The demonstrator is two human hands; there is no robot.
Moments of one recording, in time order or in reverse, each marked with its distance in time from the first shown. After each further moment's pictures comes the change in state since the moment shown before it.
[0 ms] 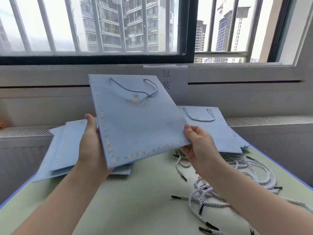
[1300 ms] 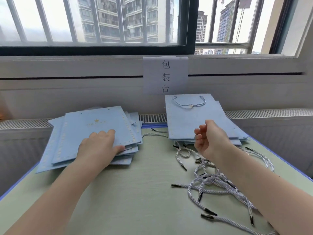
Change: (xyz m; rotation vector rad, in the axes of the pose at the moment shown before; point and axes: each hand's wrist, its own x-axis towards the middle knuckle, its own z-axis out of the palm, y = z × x) left_hand 0.029 -0.015 -0.043 2.257 0.097 0.220; right_hand 0.009 -0.019 -0.021 -0.033 0.337 0.205
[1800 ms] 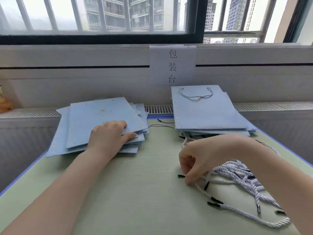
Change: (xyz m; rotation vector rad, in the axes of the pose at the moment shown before) left_hand 0.001 0.001 0.012 -0.130 0.238 0.079; right_hand -0.044 0.002 0.007 -1.966 -0.960 -0.200
